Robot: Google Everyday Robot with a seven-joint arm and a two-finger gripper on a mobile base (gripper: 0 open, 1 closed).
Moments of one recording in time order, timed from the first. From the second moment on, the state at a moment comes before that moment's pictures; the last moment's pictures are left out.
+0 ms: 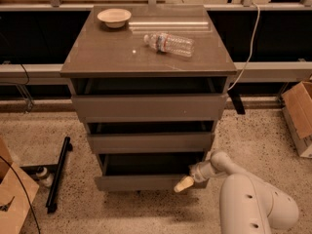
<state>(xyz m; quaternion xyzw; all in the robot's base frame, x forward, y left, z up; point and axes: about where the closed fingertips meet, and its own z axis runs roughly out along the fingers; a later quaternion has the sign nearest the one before) 0.640 -0.162 0.181 -0.39 0.85 0.30 0.19</state>
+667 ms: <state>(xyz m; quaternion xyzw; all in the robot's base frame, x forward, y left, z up) 0.639 -0.162 0.181 -0.39 0.85 0.30 0.19</state>
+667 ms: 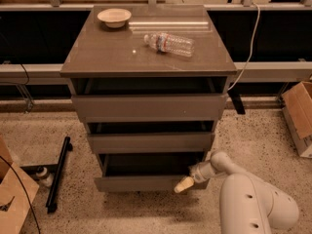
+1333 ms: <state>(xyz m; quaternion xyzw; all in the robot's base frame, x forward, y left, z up) 0.620 -0.165 0.177 -0.40 0.86 0.28 0.16</state>
